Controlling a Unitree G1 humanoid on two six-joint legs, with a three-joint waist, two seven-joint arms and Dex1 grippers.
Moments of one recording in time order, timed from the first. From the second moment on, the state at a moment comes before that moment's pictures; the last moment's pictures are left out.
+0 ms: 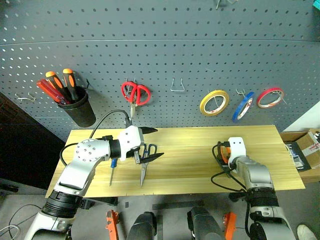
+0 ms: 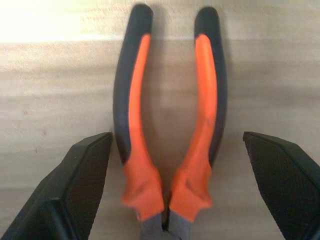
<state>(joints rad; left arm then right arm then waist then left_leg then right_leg) -0.32 0.65 -0.12 -0.12 -0.22 0.08 -1.01 -0.44 -0.20 -0.17 0.33 -0.05 0.86 0.18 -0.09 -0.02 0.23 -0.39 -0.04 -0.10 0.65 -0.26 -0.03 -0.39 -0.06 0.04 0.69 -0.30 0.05</state>
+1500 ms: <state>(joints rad) -0.09 0.52 0.19 -0.24 -0.45 0.21 -0.74 -0.87 0.06 0.19 0.07 -0.14 0.22 -0.09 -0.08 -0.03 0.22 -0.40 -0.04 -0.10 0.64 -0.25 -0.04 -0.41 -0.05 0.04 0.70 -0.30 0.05</state>
